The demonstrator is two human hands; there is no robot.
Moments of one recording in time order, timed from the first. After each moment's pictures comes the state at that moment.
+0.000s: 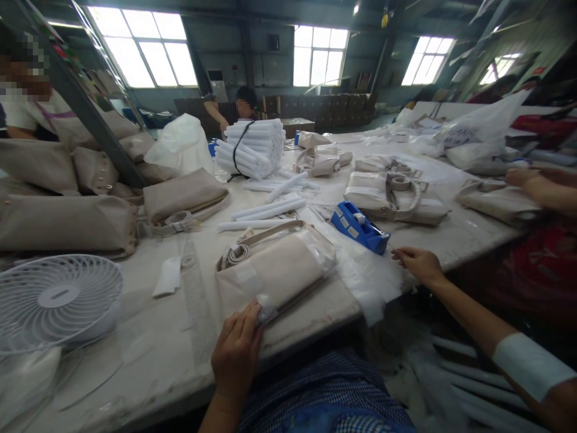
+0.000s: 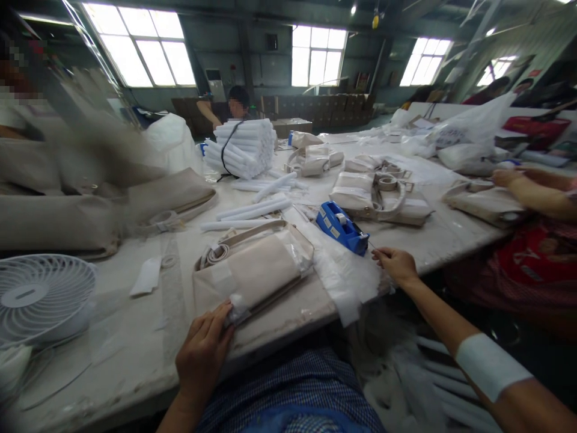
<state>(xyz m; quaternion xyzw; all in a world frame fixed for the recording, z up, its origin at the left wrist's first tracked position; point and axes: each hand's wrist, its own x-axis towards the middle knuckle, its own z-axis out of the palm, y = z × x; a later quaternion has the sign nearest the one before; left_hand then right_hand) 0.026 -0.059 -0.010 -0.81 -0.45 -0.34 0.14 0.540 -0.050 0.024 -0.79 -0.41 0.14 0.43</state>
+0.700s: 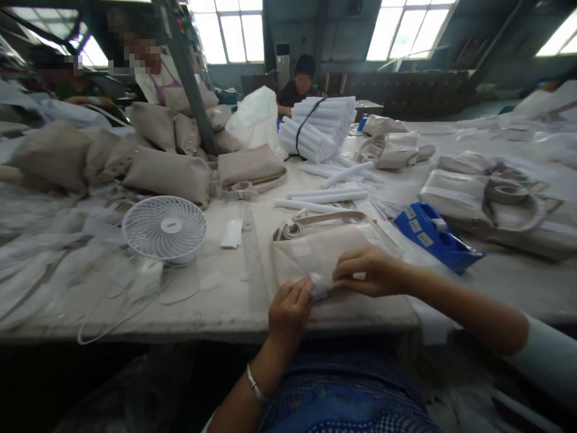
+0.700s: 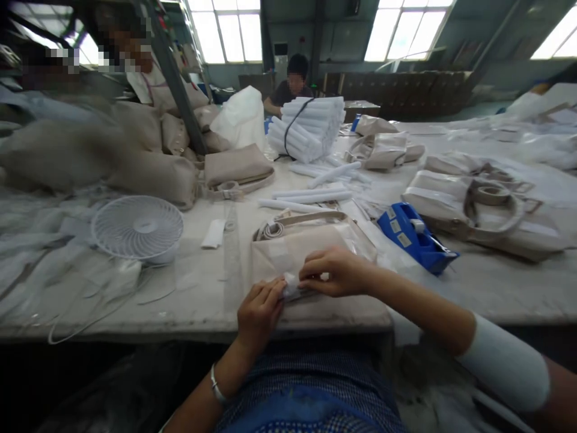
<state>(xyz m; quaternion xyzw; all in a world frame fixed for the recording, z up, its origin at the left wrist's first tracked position) 0.028 -0.064 0.000 -0.80 -0.48 -0.37 0.07 0.250 0.014 0.126 -0.23 -0.94 0.20 0.16</state>
